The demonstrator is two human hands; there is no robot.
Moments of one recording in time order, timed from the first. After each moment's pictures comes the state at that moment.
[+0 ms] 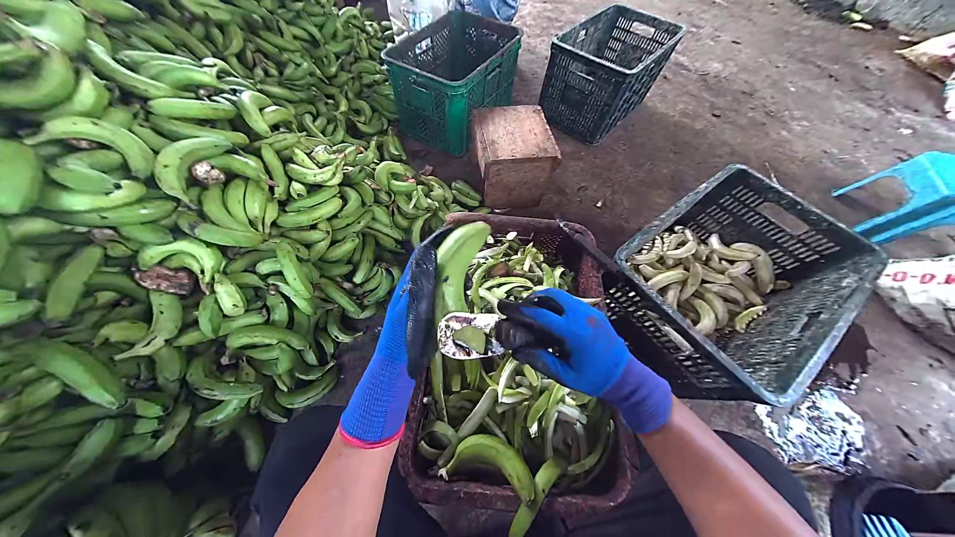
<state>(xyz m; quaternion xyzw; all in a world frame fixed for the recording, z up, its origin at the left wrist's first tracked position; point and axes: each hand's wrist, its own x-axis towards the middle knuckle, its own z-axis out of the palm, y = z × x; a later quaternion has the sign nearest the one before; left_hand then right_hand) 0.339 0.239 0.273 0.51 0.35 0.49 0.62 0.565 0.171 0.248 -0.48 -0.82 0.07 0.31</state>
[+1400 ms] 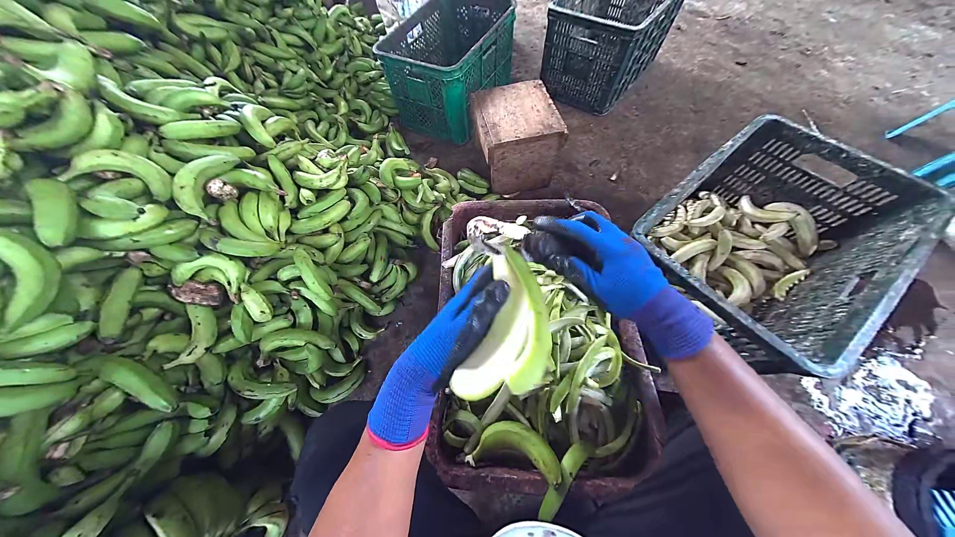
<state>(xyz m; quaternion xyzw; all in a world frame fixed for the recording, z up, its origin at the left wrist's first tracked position) 0.344 0.224 0.280 0.63 0.35 0.26 0.64 0.591 0.204 0.275 -0.60 -0.73 0.11 0.30</state>
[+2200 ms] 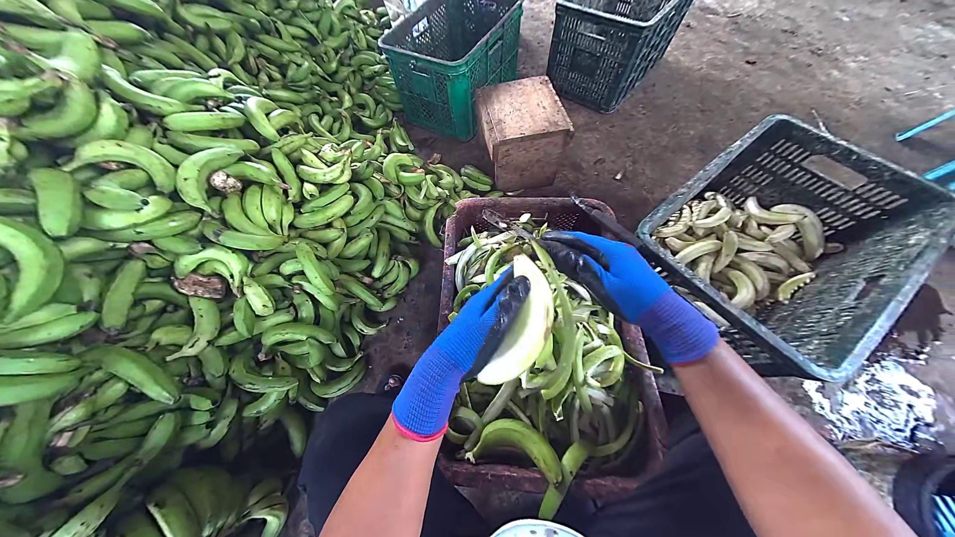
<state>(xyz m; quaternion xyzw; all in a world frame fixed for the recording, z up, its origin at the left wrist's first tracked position) 0.360 0.226 0.267 0.66 0.38 0.24 0.61 0.593 0.199 0.269 -0.61 -0.69 0.23 0.31</state>
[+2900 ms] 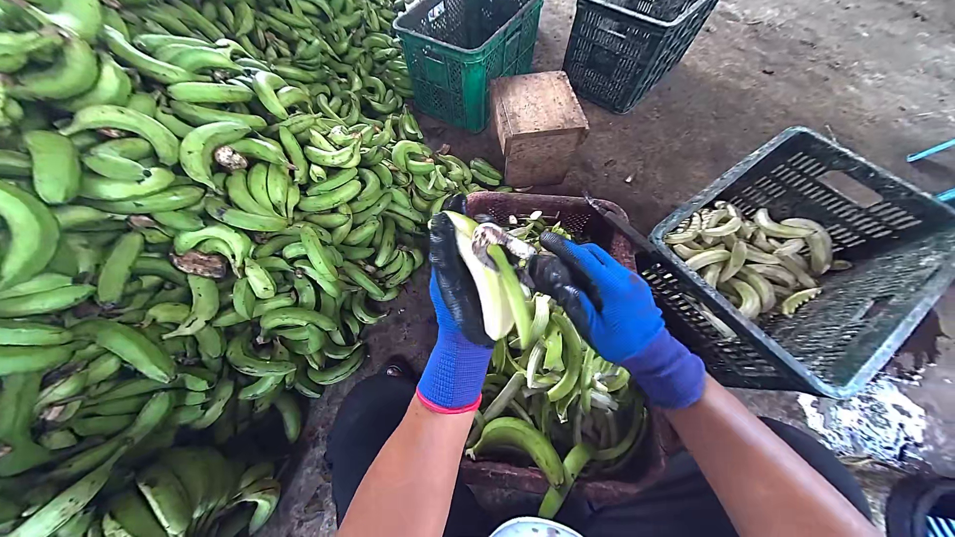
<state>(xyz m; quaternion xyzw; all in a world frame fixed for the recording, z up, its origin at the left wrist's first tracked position) 0.374 0.244 0.264 0.30 0.13 0.59 0.74 0.547 0.185 0.262 -0.59 -0.74 0.07 0.33</state>
